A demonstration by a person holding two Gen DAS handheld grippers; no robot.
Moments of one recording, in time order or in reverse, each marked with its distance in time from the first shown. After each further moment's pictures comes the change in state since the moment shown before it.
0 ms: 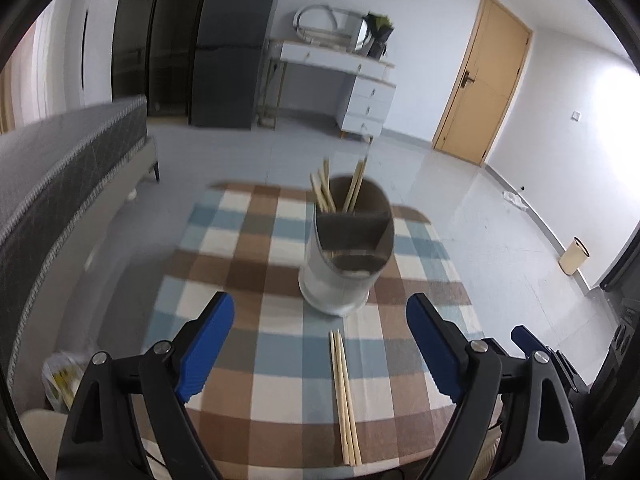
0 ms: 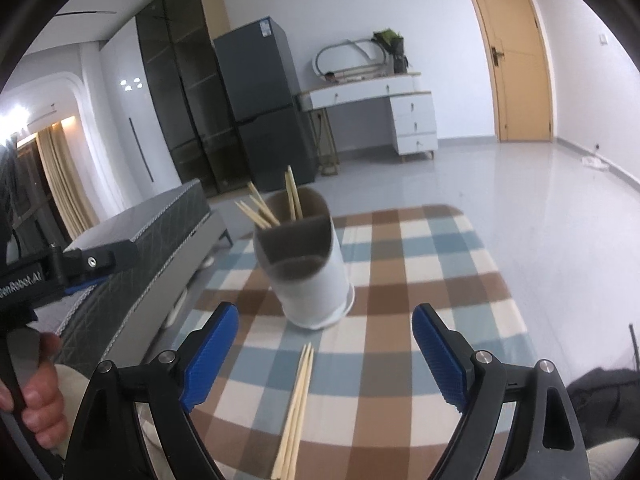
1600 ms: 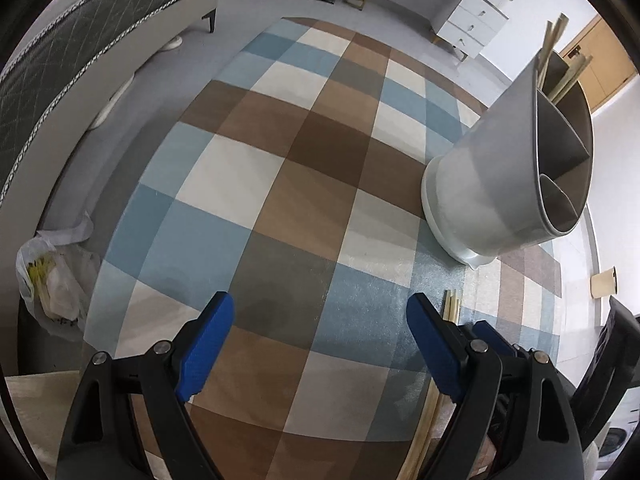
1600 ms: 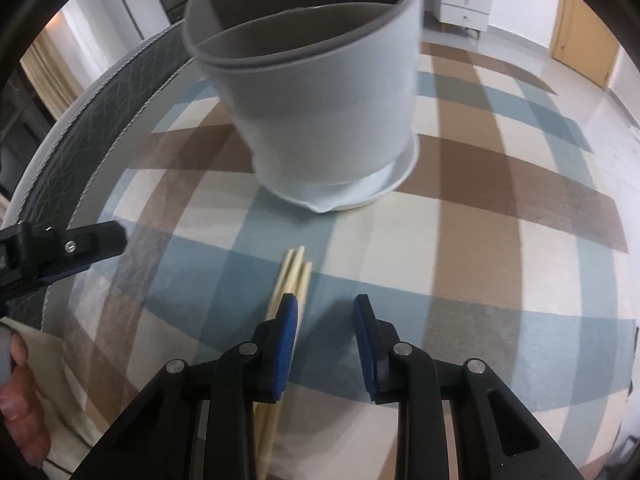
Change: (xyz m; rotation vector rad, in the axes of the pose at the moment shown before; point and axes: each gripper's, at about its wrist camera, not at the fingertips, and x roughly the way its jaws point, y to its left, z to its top) left arm 0.133 0.080 -0.035 -0.296 0.420 0.138; right arm 0.195 0.027 -0.058 -0.173 0.547 -0.001
